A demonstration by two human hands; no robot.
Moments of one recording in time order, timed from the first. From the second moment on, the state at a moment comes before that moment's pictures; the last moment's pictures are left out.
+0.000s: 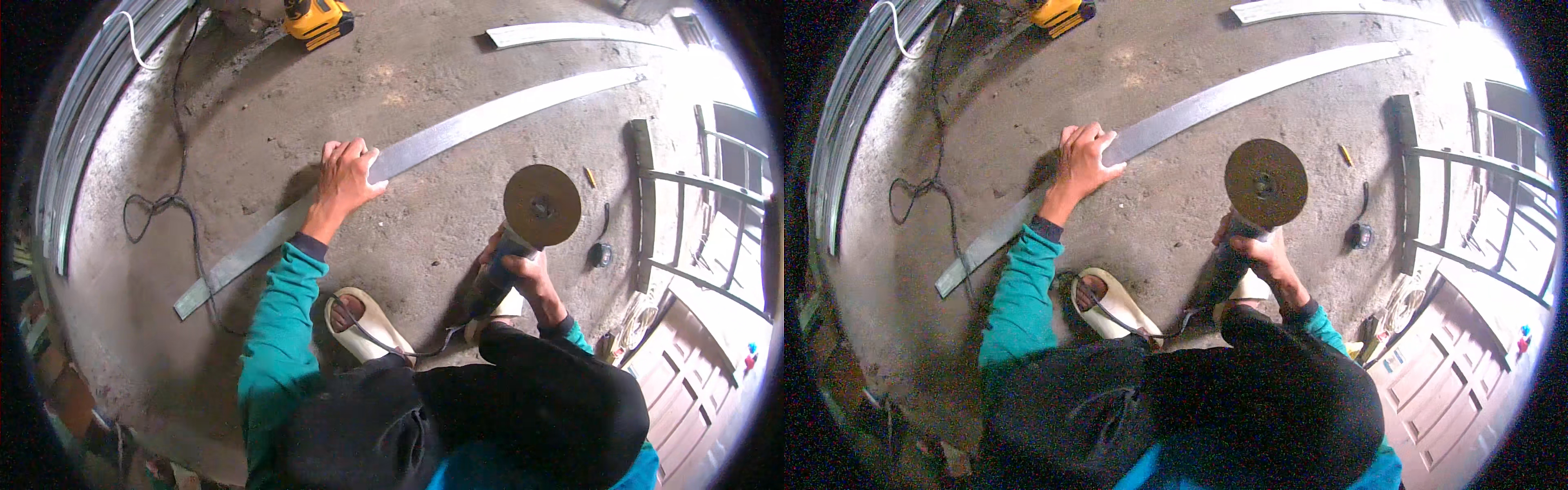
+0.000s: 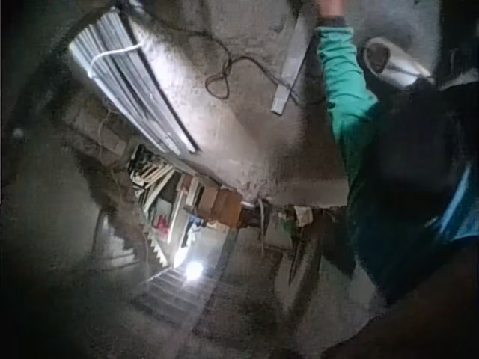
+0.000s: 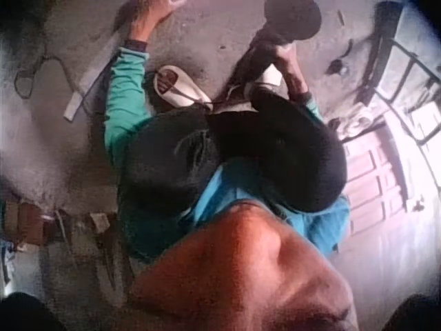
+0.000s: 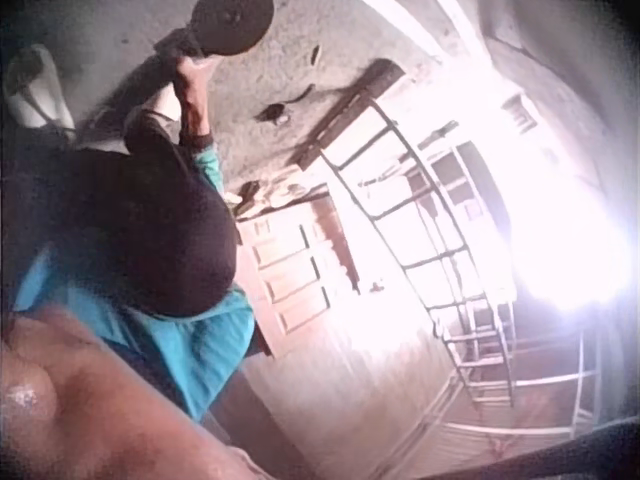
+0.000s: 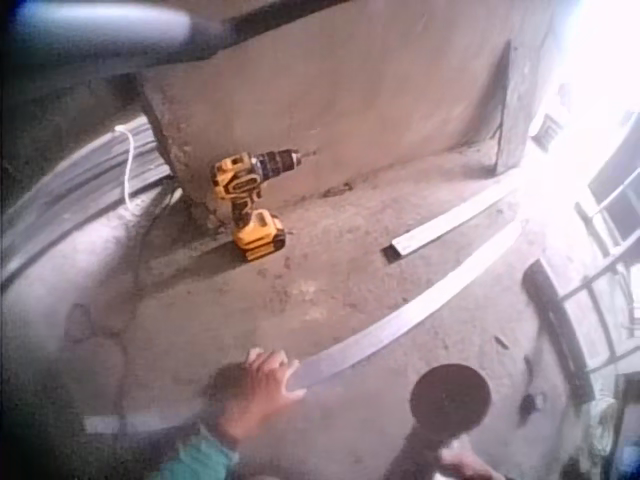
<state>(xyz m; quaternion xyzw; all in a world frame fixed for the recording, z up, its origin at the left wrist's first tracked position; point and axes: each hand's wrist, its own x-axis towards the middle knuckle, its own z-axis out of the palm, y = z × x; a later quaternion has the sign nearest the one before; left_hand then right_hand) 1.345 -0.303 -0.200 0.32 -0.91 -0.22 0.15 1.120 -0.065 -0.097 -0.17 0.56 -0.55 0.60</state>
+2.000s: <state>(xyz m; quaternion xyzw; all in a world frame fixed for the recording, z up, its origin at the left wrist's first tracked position) 1.257 -0.126 -0.114 0.28 -0.58 -0.75 0.13 1.101 -0.154 -0.063 -0.20 0.64 -0.50 0.55</state>
